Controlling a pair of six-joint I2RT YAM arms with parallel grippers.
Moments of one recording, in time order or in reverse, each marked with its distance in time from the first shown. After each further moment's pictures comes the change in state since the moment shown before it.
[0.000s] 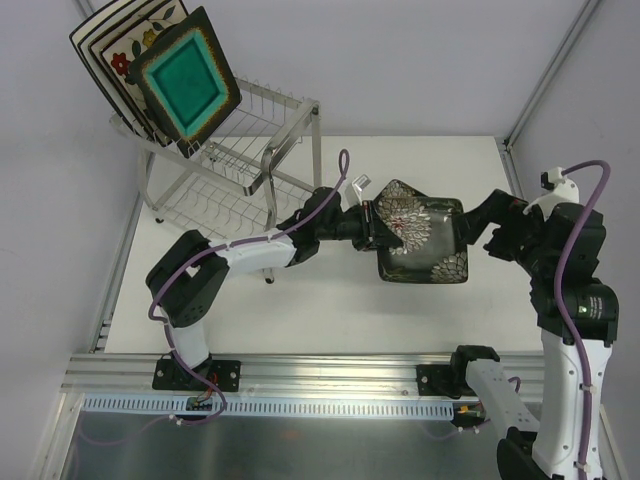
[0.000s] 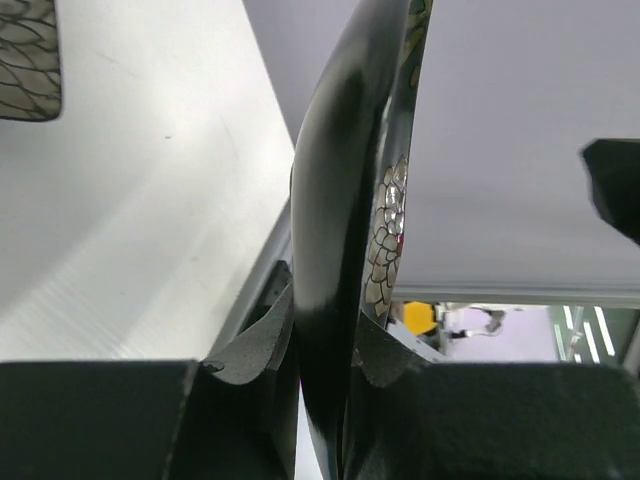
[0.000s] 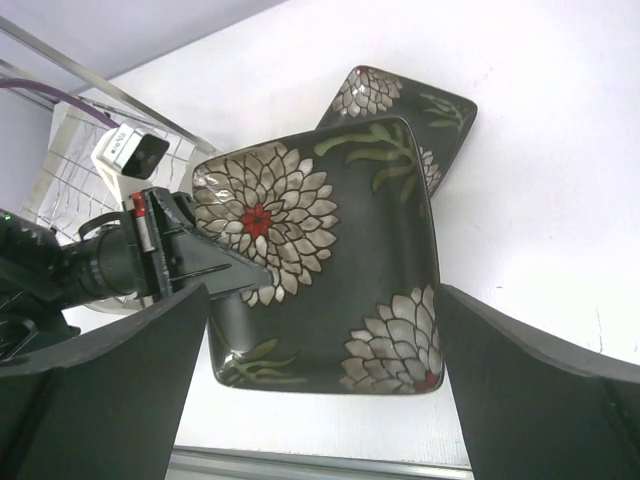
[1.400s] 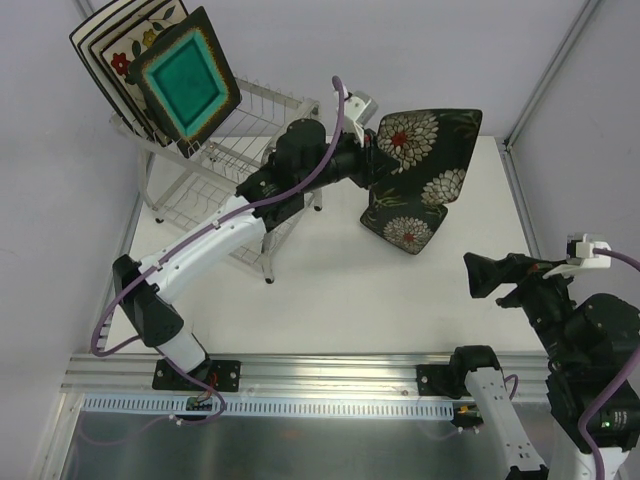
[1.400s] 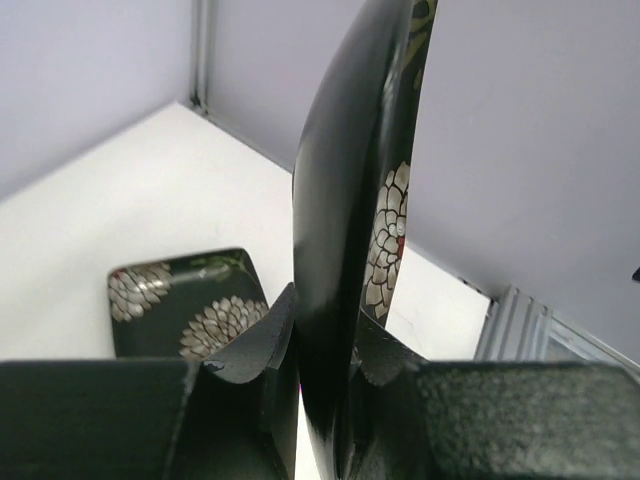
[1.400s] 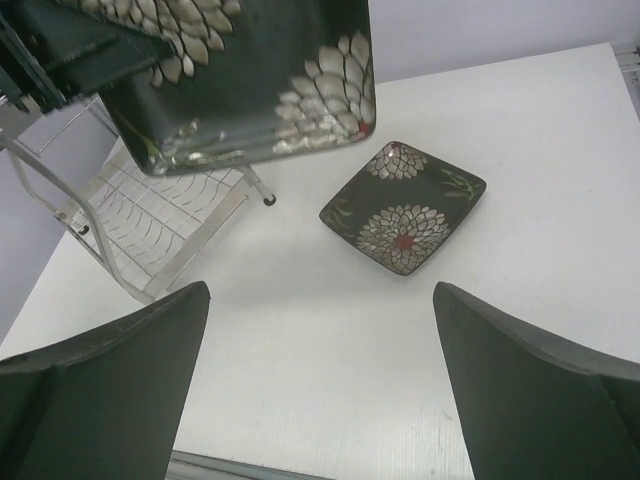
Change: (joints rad) left arm -0.016 -0.183 0.543 -0.574 -0.336 0.879; right arm 0.102 -0.343 -0.028 0.001 0.048 -0.070
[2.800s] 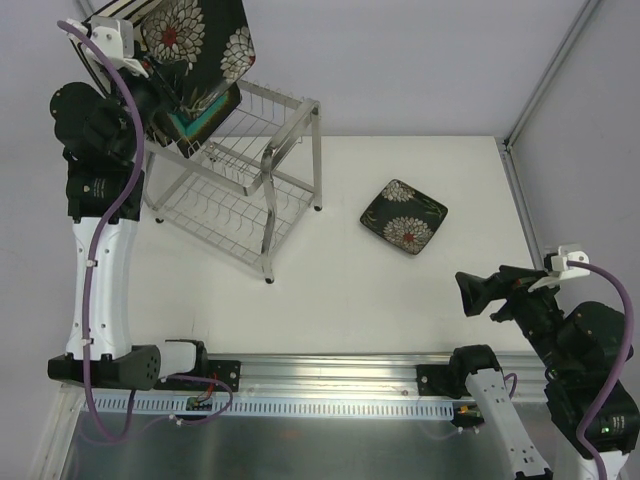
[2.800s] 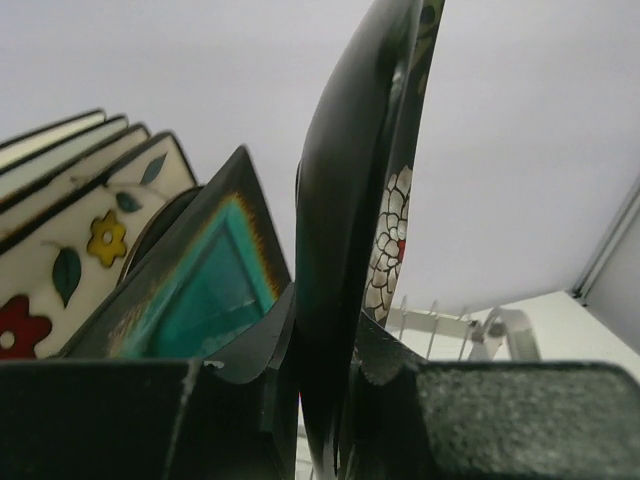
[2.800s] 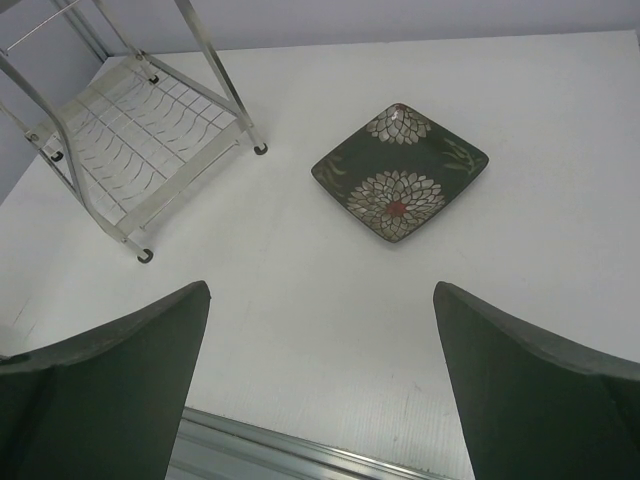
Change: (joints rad) left arm 0.799 -0.352 0.108 -0.106 0.045 0.166; right arm 0.064 -0.076 -0.088 -0.046 -0.018 -0.121
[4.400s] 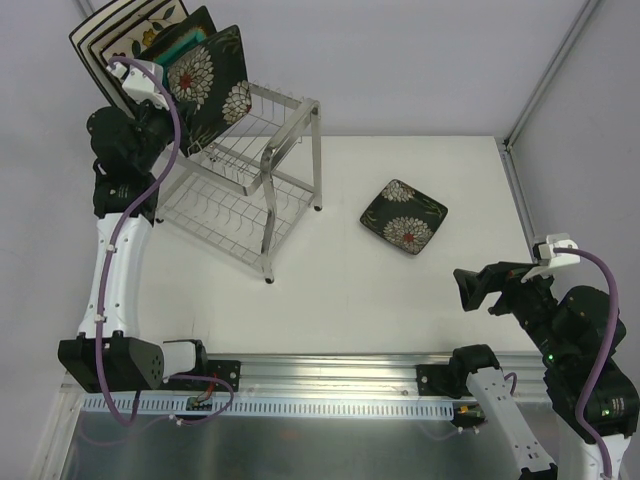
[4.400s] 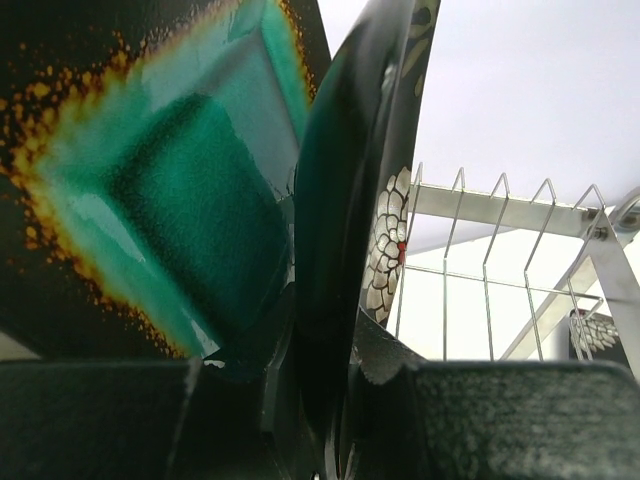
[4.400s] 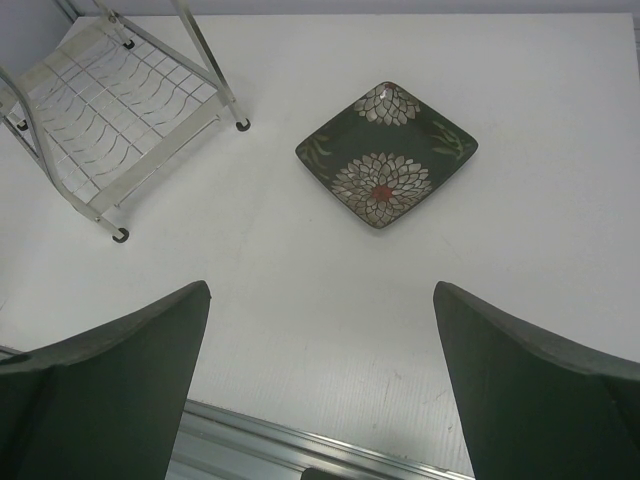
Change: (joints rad) left arm 0.122 -0.012 -0.369 0.155 0.091 0.081; right arm 0.038 0.052 0.000 -0.014 0.036 -0.051
